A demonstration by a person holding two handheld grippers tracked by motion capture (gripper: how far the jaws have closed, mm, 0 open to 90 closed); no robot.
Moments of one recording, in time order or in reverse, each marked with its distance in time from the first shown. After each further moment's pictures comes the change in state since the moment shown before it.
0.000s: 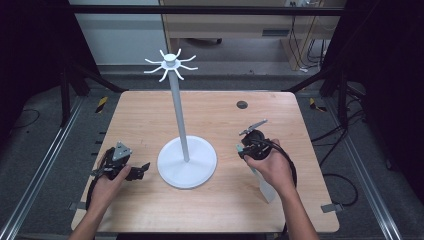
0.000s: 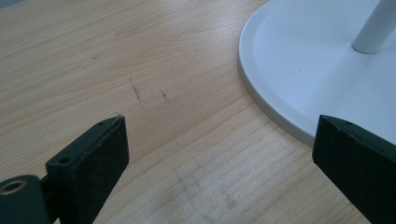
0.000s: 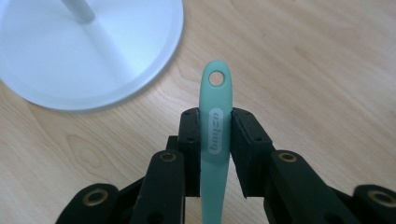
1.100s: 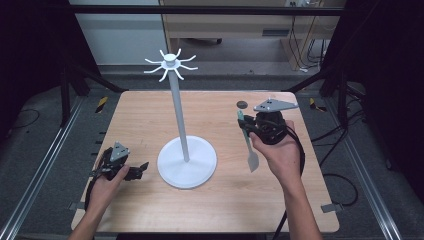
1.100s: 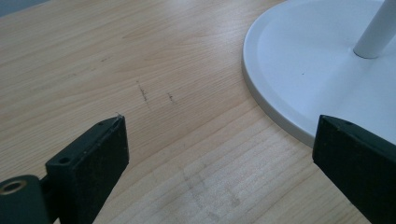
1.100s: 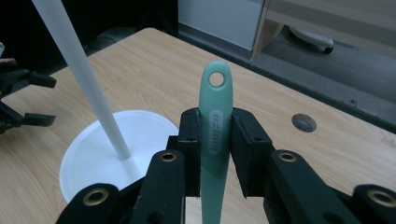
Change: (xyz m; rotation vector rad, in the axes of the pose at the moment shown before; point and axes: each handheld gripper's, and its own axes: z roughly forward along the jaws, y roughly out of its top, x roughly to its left) left arm 0.002 -0.001 -0.004 -0.014 0.016 -0.005; right arm 0.010 0.035 -0.094 -0.467 -0.034 0.012
